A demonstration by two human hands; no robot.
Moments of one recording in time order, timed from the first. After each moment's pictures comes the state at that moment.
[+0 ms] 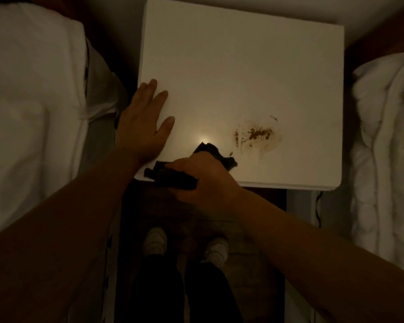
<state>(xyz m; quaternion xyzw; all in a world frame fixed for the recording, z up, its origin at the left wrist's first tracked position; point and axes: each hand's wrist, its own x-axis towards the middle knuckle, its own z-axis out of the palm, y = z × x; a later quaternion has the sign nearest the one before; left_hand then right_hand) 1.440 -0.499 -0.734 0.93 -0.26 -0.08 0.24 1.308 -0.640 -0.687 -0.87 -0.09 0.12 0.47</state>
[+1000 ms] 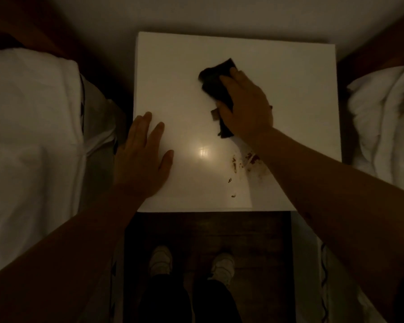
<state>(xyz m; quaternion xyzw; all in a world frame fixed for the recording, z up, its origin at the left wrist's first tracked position) 1.439 -0.505 -0.722 0.95 -0.26 -0.11 0.14 1.435 -0.770 -0.717 -0.97 0.10 -0.01 0.21</state>
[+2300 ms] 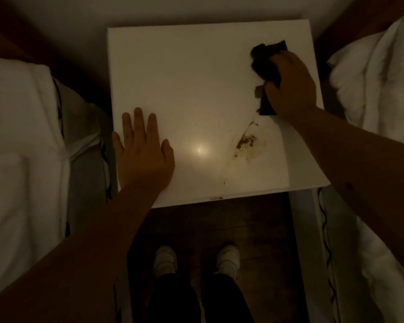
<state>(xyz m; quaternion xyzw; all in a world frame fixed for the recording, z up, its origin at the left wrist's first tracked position) 1.412 -0.546 -0.720 0.97 -0.21 -0.07 0.06 1.383 -0.878 -0.709 -0.93 0.27 -0.01 0.24</state>
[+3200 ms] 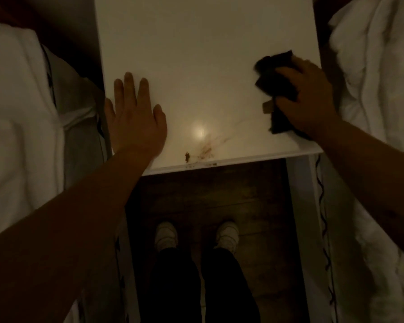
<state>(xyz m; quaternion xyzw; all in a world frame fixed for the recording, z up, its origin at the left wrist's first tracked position) 1.413 -0.542 -0.729 0.98 -0.21 -0.06 0.04 1.279 -0.848 -0.690 -0.94 0.22 0.01 0.26</state>
